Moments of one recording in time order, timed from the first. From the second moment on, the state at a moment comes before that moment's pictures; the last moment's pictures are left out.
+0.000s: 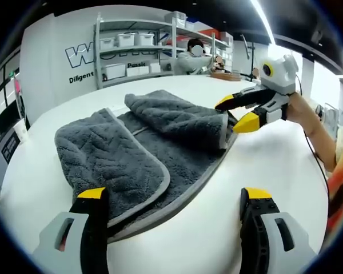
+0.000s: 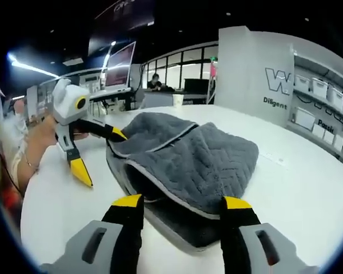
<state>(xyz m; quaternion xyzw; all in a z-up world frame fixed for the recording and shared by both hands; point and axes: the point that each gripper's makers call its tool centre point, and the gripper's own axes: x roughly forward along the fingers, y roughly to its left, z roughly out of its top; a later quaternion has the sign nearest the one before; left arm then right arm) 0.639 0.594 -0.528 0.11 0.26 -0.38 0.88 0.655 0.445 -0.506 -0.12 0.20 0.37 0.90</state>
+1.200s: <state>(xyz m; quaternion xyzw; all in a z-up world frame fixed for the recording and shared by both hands) 0.640 0.592 -0.529 0.12 0.27 -0.38 0.88 0.636 0.478 -0.502 -0.17 0.18 0.42 0.87</state>
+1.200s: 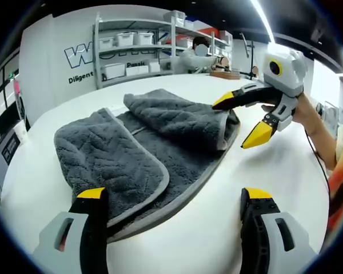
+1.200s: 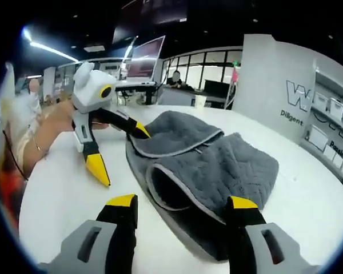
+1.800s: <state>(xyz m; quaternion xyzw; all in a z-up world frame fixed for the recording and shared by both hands) 0.638 0.590 -0.527 0.11 0.26 -0.38 0.88 0.643 0.503 -0.479 -0.16 0.10 0.39 0.90</state>
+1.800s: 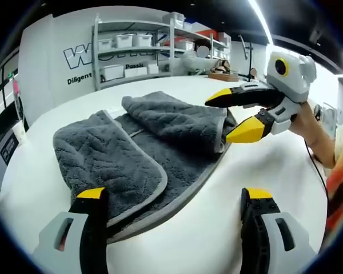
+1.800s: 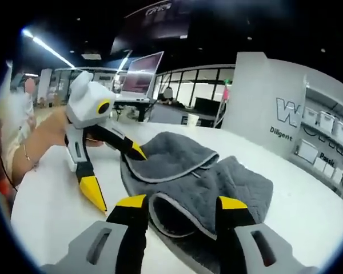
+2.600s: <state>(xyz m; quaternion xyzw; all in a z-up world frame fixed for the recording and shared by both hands) 0.638 0.589 -0.527 0.11 0.26 -0.38 0.88 0.650 0.510 -0.479 -0.18 0.07 0.38 0.91</state>
